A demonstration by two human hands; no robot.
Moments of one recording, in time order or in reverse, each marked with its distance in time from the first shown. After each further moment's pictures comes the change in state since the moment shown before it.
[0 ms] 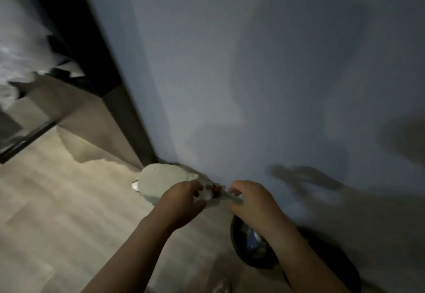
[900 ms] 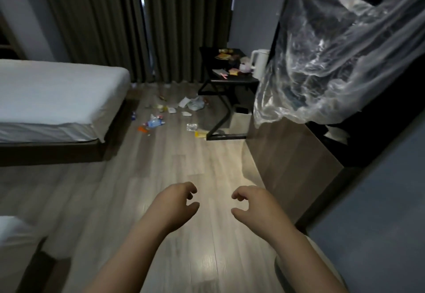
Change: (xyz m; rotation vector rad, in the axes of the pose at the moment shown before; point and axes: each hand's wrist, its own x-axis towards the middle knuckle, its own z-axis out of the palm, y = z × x) left_hand -0.421 -0.393 -0.180 -0.231 0.668 -0.750; right_hand -0.053 -0.527 0.258 -0.195 -0.362 -0.867
